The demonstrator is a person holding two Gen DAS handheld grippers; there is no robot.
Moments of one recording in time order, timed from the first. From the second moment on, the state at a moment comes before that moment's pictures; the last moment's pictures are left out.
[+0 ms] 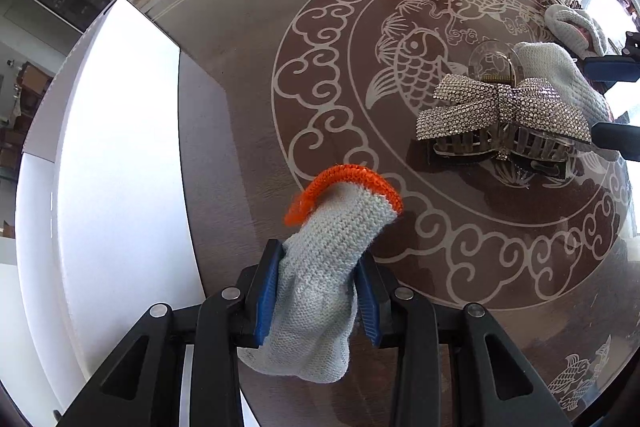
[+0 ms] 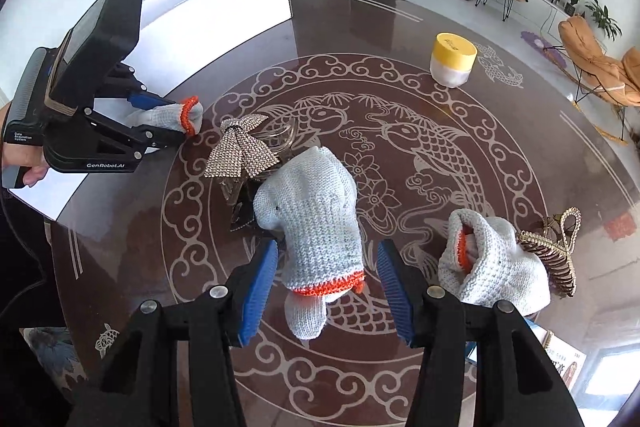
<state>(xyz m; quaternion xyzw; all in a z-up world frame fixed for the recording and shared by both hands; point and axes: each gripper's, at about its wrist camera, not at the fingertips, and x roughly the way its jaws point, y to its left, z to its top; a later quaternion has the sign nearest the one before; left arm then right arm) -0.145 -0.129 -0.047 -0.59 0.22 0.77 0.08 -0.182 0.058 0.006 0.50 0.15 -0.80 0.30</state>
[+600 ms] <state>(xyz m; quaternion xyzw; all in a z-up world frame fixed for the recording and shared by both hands) -0.088 -0.147 -0.027 -0.58 0.23 0.77 0.10 -0.100 0.121 0.015 0.46 0.05 -0.85 0.24</state>
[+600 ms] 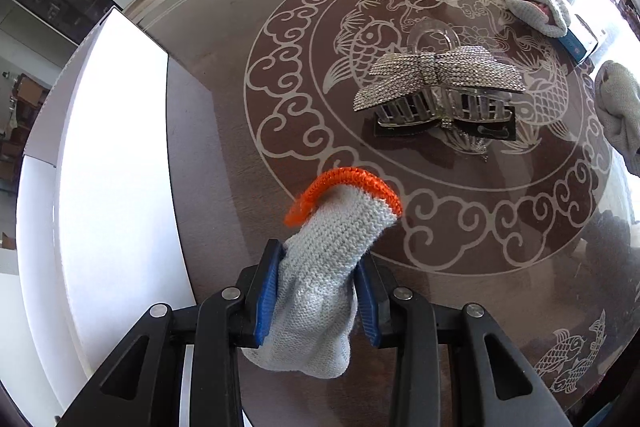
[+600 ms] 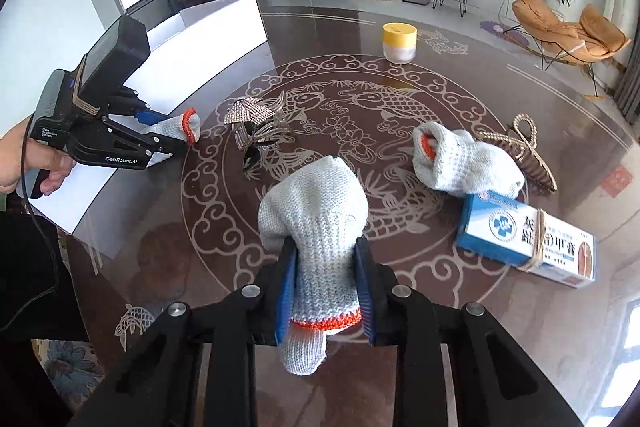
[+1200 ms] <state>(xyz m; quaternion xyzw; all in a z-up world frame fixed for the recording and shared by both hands) -0.033 -0.030 -0.039 -0.54 0.07 0.83 0.12 -0.029 0.143 -0.010 0.43 0.02 -0.89 0.18</state>
